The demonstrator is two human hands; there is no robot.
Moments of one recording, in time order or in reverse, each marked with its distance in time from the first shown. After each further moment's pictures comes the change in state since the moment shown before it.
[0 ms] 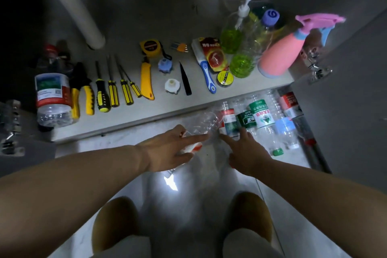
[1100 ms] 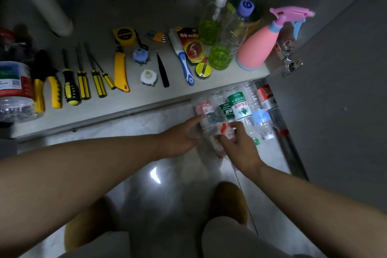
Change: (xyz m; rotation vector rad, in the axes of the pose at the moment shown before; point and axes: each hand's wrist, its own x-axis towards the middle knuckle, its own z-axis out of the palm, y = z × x) left_hand 0.050 0.070 0.009 -0.740 -0.040 -0.136; right_hand -0.036 0.020 0.001 0.868 0.292 0.285
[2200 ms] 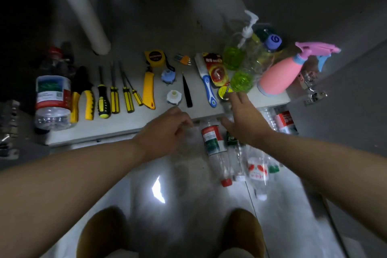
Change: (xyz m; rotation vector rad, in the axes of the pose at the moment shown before) left_hand -0.035 -0.025 -0.087 0.467 0.438 0.251; right_hand 0.068 -0.130 -0.017 -0.599 -0.005 -0.559
